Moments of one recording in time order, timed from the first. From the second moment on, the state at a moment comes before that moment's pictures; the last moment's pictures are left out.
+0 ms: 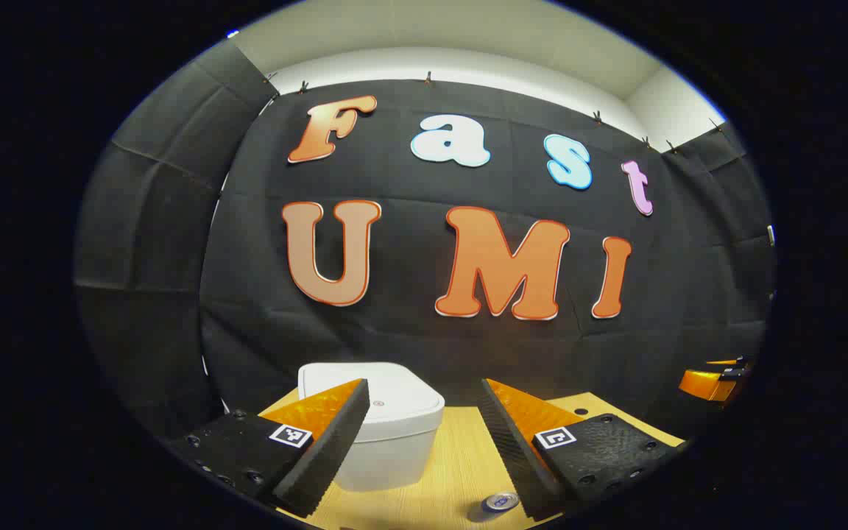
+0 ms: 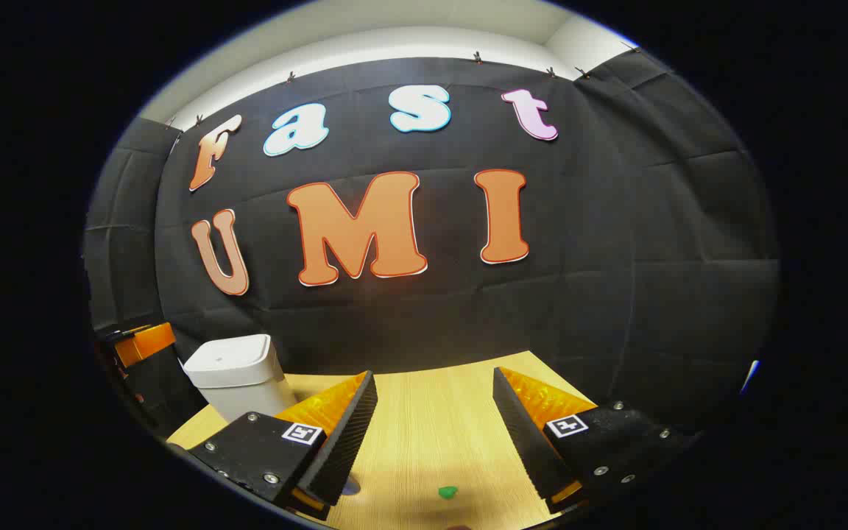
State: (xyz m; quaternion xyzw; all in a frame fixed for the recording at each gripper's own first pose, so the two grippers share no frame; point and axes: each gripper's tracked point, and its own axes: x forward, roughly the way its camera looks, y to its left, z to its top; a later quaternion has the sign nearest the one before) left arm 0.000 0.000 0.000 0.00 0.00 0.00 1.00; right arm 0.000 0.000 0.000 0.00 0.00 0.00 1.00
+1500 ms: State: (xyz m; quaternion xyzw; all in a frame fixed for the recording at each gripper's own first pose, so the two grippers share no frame) left arm 0.030 -0.059 -0.046 0.02 0.06 0.02 1.00; right arm 0.049 -0.005 0.017 -0.03 0.00 0.07 1.00
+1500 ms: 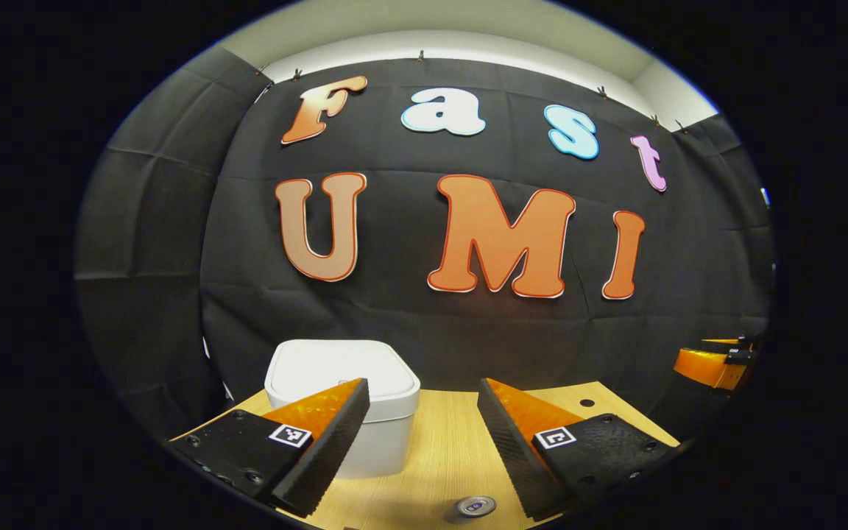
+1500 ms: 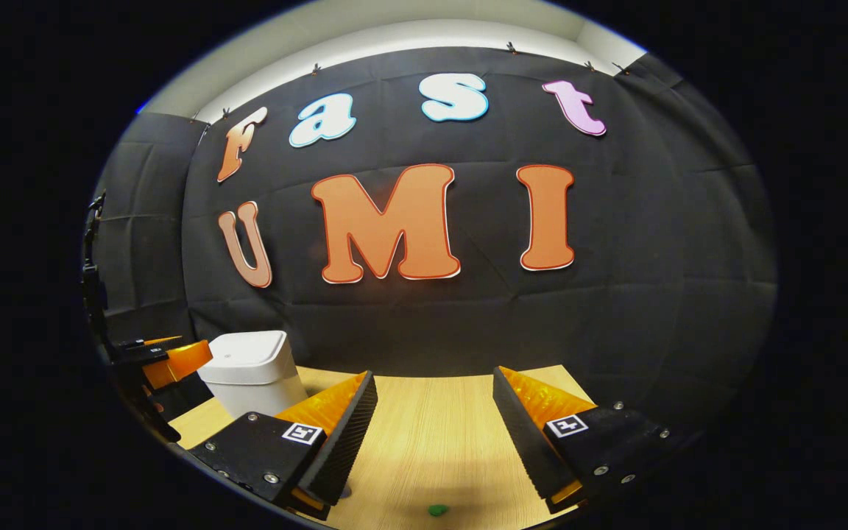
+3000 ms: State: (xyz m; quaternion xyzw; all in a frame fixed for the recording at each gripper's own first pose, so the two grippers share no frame) left arm 0.025 -0.062 -0.022 0.05 0.04 0.01 1.00; right arm 0.047 -0.011 0.022 -0.04 0.00 0.07 1.00
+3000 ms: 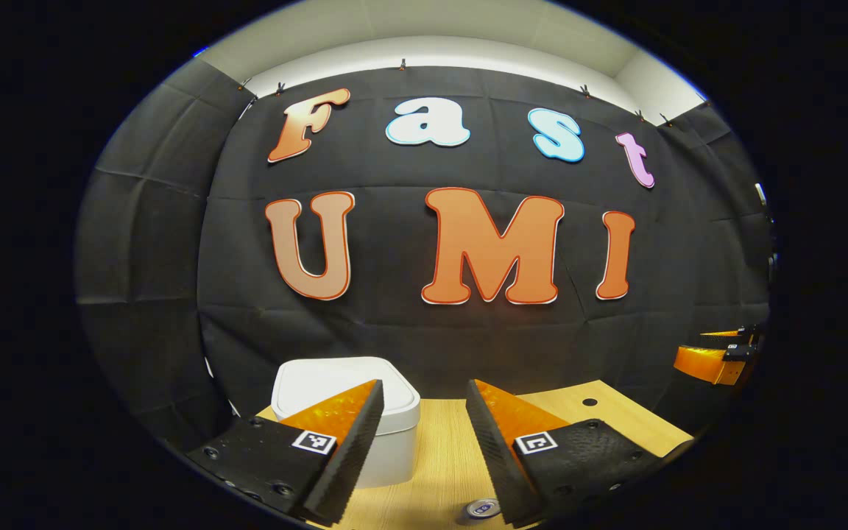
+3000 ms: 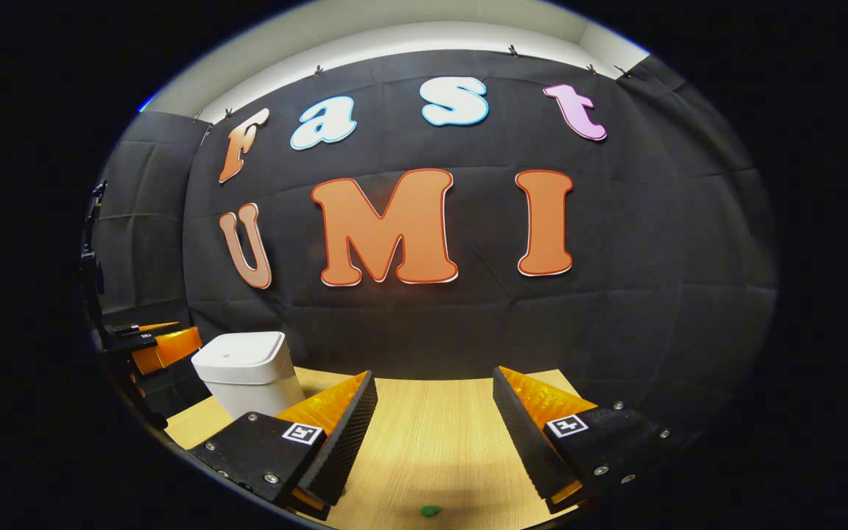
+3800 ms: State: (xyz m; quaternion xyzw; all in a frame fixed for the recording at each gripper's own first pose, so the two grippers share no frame) left arm 0.031 -0.020 -0.014 0.07 0.08 0.04 0.99; right arm 0.050 -0.012 0.016 -0.04 0.01 0.08 1.00
